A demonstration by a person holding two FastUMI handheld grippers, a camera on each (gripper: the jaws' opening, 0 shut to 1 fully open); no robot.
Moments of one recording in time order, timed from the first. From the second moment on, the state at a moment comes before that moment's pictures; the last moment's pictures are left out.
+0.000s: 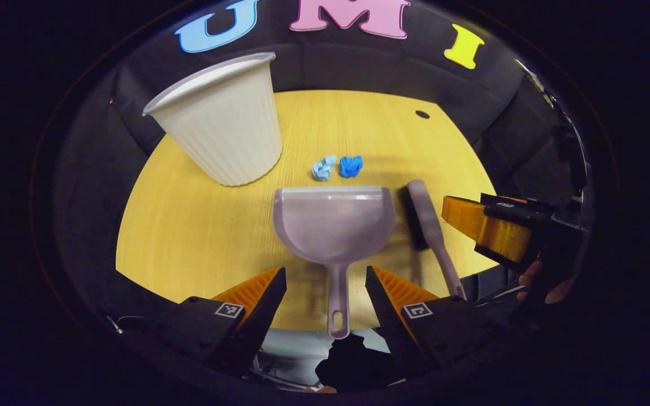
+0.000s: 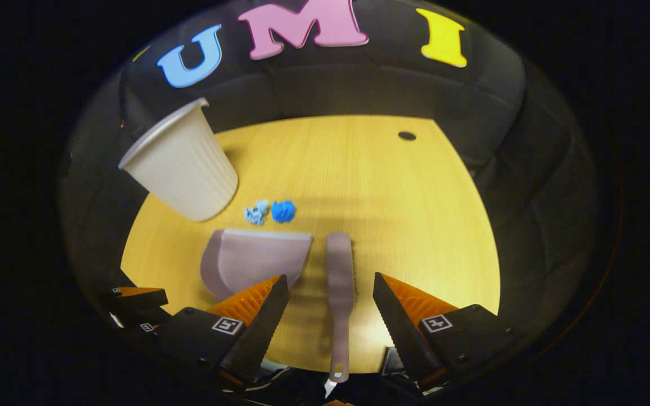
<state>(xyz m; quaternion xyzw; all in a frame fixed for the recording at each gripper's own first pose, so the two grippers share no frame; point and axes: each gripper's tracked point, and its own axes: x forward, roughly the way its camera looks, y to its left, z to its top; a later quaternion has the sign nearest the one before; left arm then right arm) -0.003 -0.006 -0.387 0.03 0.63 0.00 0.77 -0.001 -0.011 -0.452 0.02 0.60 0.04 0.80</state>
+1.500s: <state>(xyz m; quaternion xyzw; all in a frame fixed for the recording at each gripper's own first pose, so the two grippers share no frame) 0.023 0.007 -0.488 0.09 0.76 -0.08 0.64 -0.043 -0.021 -0.541 -0.02 0.78 0.05 0.63</state>
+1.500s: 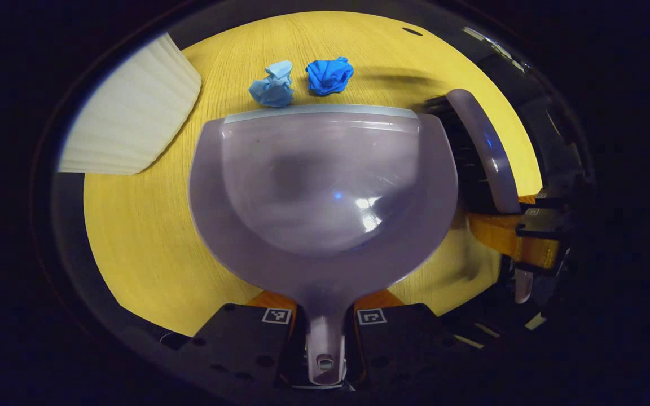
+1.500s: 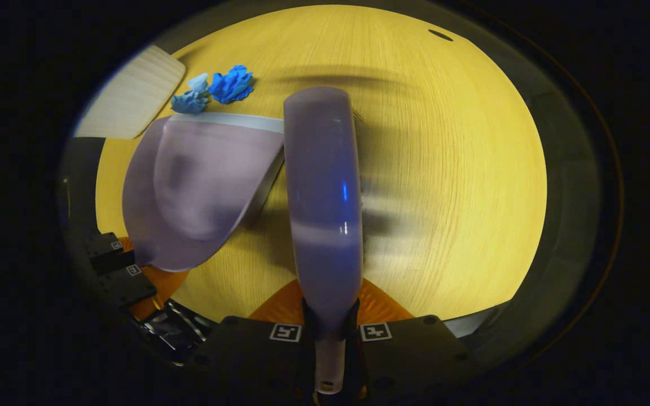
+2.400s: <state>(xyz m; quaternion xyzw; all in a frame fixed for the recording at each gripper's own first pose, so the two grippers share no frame) -0.001 0.053 -0.483 0.16 0.76 -0.11 0.62 0.179 0.021 -0.595 -0.36 0.66 0.29 0.59</state>
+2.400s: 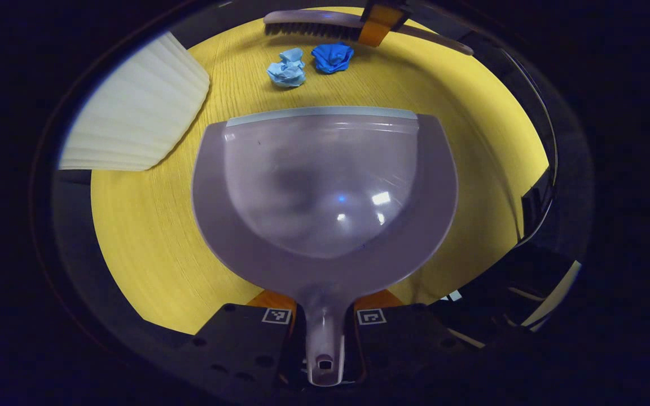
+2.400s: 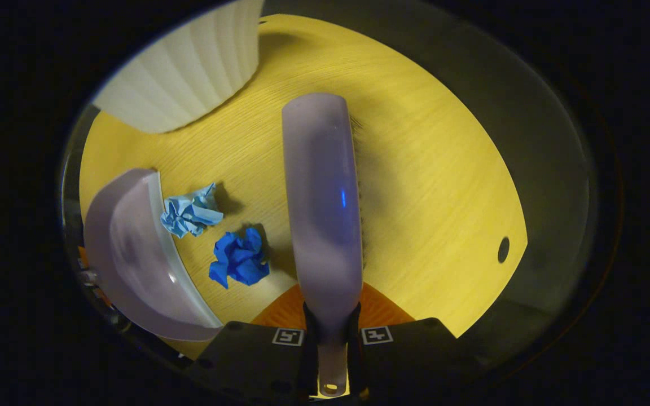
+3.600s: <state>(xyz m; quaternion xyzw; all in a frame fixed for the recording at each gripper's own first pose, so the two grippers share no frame) -0.006 0.056 -0.485 0.20 0.63 -0.15 0.73 0.192 -0.005 -0.425 -0.01 0.57 0.39 0.72</state>
